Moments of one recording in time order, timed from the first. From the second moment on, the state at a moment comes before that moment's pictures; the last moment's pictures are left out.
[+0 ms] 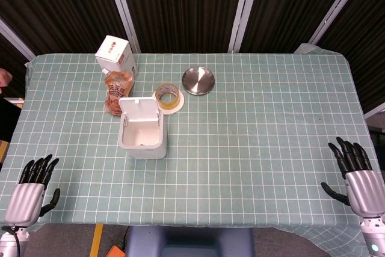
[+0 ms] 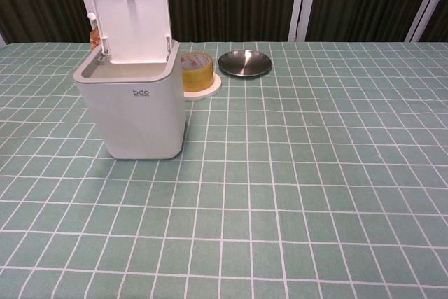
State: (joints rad) left arm -0.05 -1.21 0.02 -1.64 1.57 1.51 0.20; right arm 0.03 -1.13 0.02 -1.55 -1.64 1.61 0.02
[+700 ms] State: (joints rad) left arm -0.34 -1.18 -0.30 -1.88 1.35 1.34 0.00; right arm 0.02 -1.14 0.01 -1.54 -1.71 1.66 0.04
